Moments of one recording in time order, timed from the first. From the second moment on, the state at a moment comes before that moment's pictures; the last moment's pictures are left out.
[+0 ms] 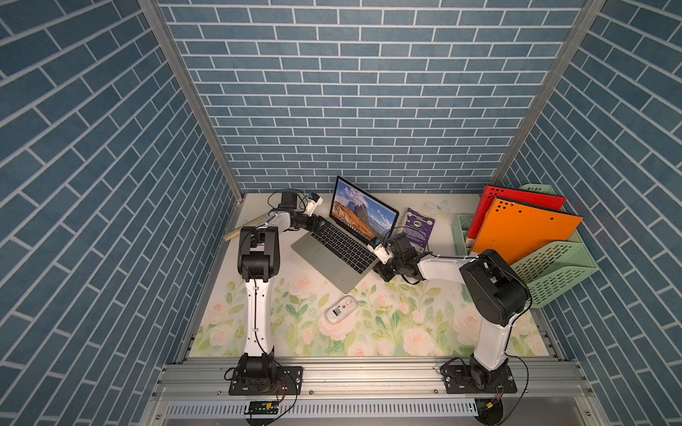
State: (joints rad) left arm -0.04 2.44 1.84 -0.38 0.76 0.25; right arm 0.65 1.89 1.00 -0.01 -0.21 -0.14
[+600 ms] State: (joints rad) left arm -0.05 2.40 1.77 -0.29 0.73 0.07; right arm 0.65 1.74 0.82 0.01 -0.03 0.00
